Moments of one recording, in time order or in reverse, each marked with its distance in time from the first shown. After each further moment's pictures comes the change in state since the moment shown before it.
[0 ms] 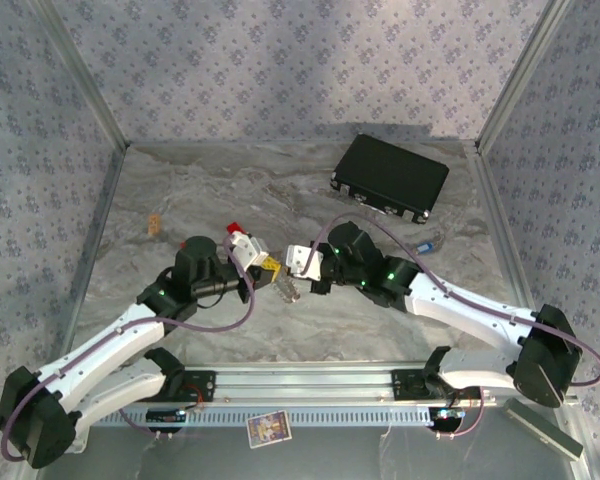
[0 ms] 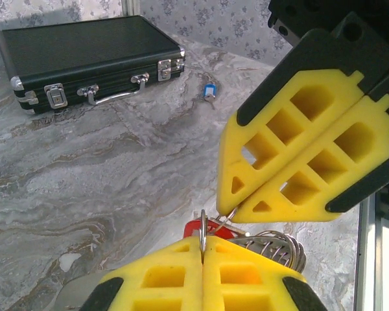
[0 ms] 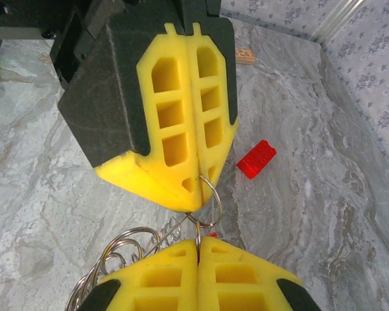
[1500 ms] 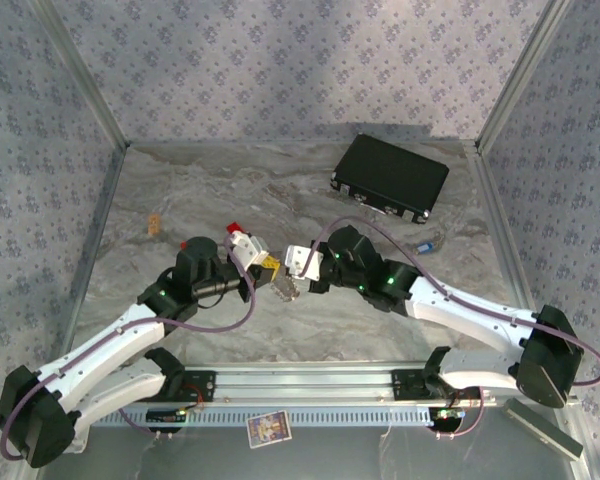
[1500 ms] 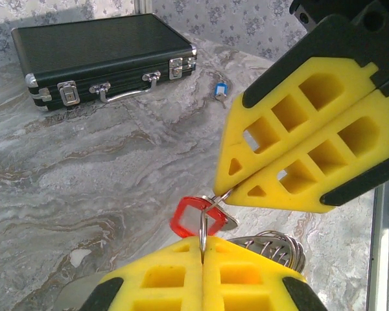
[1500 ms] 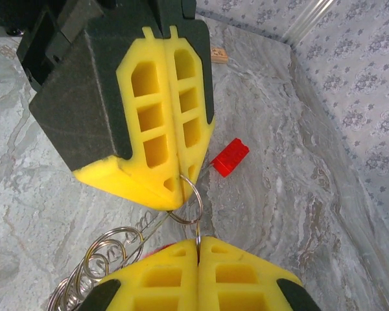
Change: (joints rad) left arm -0.012 0.000 0.000 0.002 -0.046 -0.007; right arm 0.026 -0.014 -0.025 0.060 0.097 -0.011
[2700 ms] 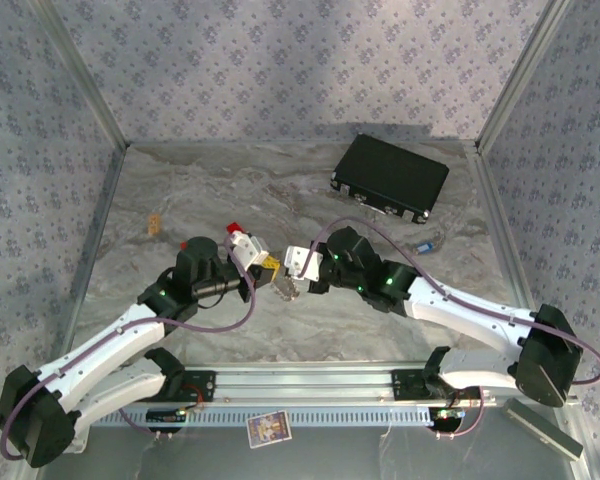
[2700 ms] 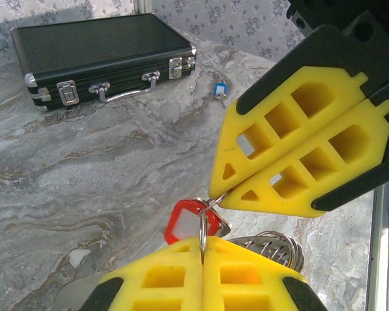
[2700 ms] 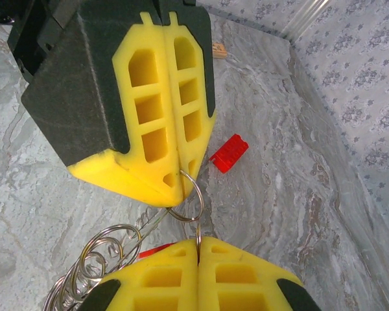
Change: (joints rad) left arm -0.001 0.001 0.000 0.000 0.000 0.000; right arm 0.004 0.006 -0.006 0.003 0.016 0.000
